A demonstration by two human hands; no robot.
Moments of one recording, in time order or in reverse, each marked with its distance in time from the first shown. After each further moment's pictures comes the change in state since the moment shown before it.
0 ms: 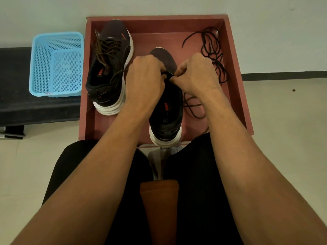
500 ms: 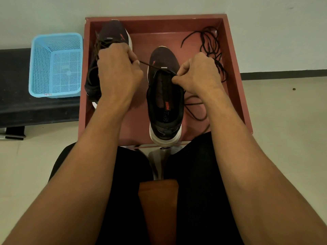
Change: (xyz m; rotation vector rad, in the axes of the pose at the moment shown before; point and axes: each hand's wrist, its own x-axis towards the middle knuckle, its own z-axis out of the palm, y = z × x) left_hand 0.008 -0.032 -0.030 -0.105 0.160 -0.211; right_hand 0.002 0.007 -0.004 0.007 0.007 0.025
